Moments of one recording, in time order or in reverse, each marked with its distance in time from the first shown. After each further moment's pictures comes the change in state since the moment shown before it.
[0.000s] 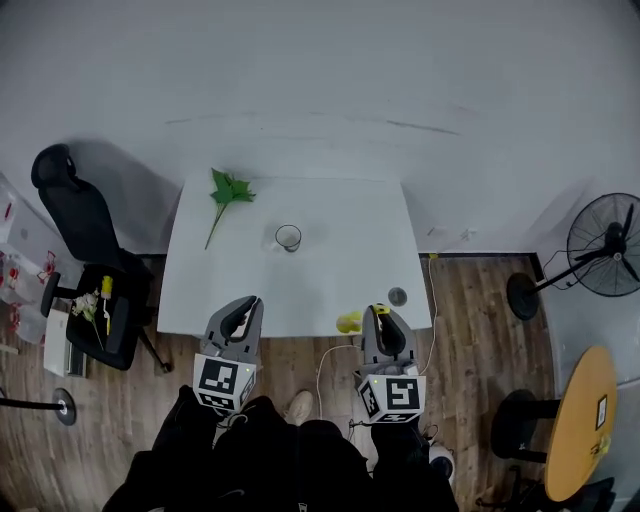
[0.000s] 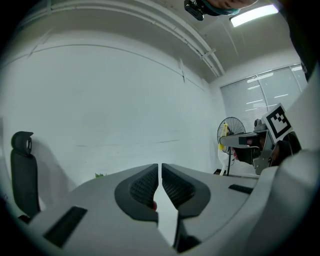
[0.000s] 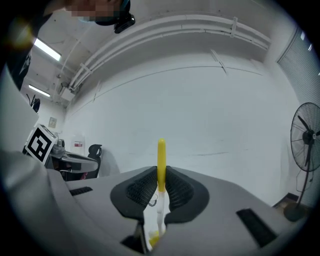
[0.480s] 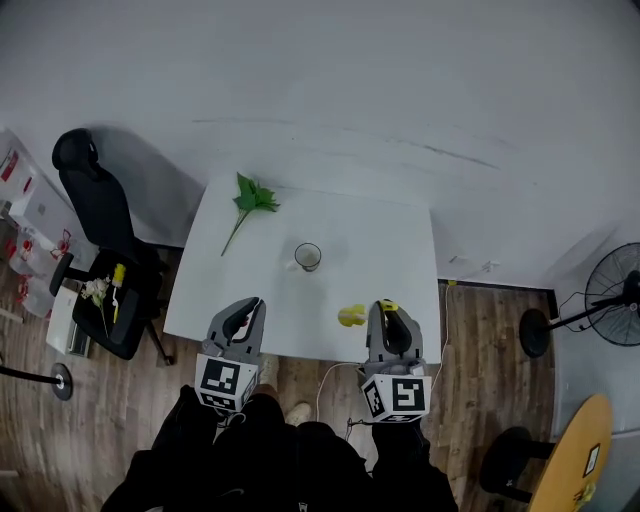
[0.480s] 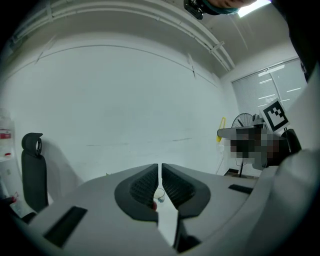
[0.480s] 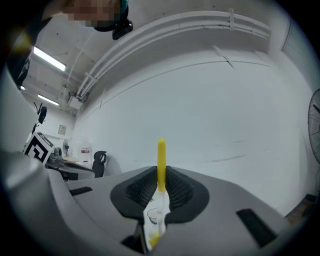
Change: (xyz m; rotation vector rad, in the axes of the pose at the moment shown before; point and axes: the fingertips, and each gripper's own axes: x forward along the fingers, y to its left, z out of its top) left arm 0.037 0.047 0.001 -0.017 0.024 0.129; right arm 0.089 -0.006 0.022 0.023 -0.057 0.120
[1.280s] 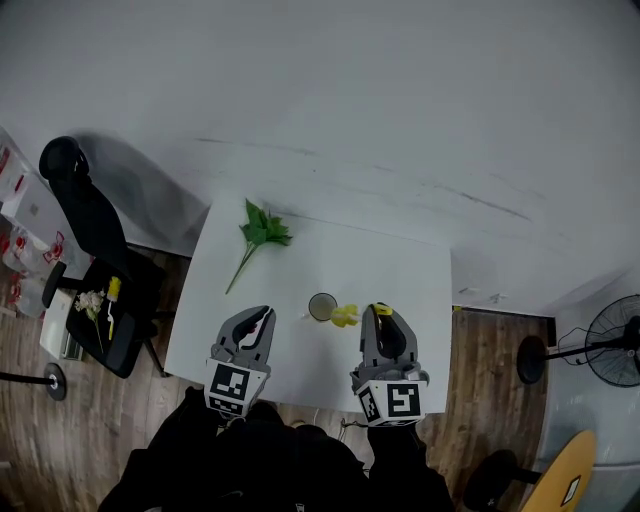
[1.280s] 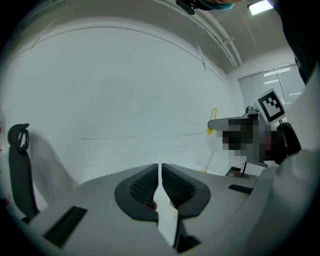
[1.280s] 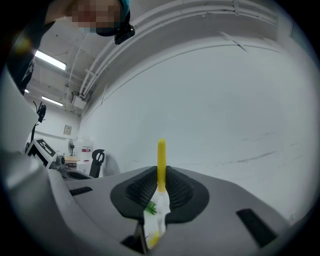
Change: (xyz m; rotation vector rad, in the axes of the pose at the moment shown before) left arm 0.126 0.104 -0.010 -0.026 0.062 -0.022; right arm 0.187 0.018 -0.005 -0.014 0.018 0.095
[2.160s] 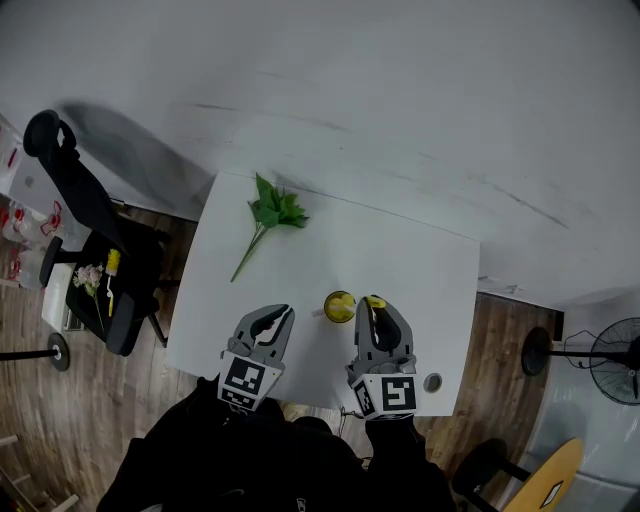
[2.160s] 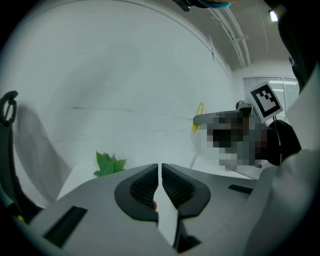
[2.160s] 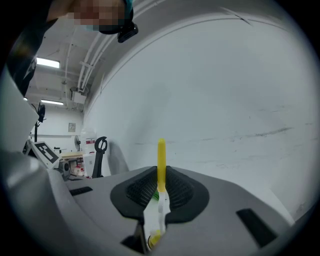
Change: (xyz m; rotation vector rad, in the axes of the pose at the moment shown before) left arm 0.066 0.020 -0.077 -0.089 0.146 -0.091; right arm 0.086 0.014 -0.081 0.055 0.167 0.061
